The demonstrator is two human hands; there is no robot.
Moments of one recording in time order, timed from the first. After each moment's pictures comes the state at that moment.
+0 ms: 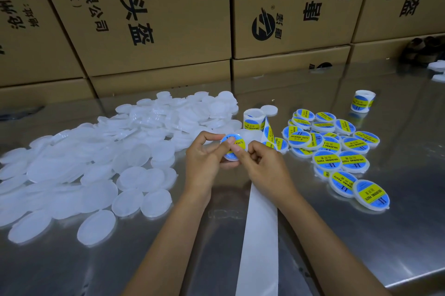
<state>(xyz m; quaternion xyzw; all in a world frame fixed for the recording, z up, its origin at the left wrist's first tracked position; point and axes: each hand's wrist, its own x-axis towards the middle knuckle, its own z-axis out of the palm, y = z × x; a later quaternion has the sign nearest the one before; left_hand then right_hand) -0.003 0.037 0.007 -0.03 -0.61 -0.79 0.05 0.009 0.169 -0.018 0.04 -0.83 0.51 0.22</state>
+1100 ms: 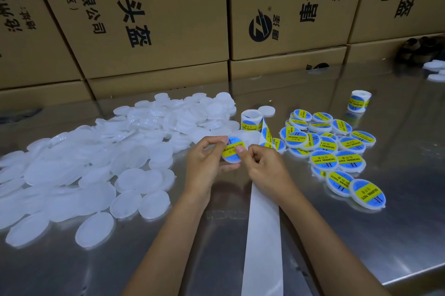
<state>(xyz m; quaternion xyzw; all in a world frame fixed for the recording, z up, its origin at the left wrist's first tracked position) -0.004 0.041 0.006 0.01 -0.61 -0.79 0.02 0.013 0.172 -0.009 0.03 -0.83 0.53 0.18</state>
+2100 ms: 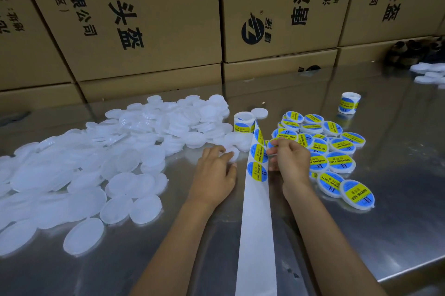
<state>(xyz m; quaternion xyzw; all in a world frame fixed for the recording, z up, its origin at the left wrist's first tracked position) -0.021 0.051 -0.027 -0.20 -0.94 -0.24 0.12 -0.007 0.215 -0.013 -0.25 -0.61 0.72 0.24</state>
